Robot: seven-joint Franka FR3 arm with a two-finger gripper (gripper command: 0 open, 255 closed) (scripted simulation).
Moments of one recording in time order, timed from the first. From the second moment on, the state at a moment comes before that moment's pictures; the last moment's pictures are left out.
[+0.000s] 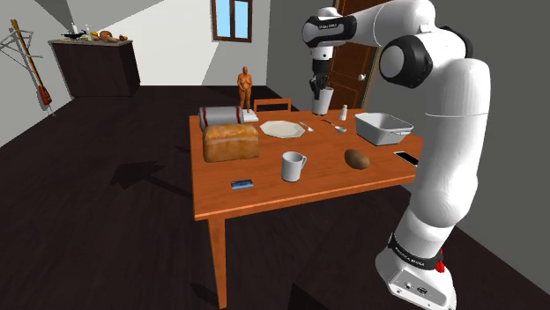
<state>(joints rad) -0.18 0.28 -0.43 -1.40 0.02 1.66 -0.51</state>
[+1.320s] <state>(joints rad) 0.10 0.29 -0.28 -1.37 -0.01 1.61 -0.09</state>
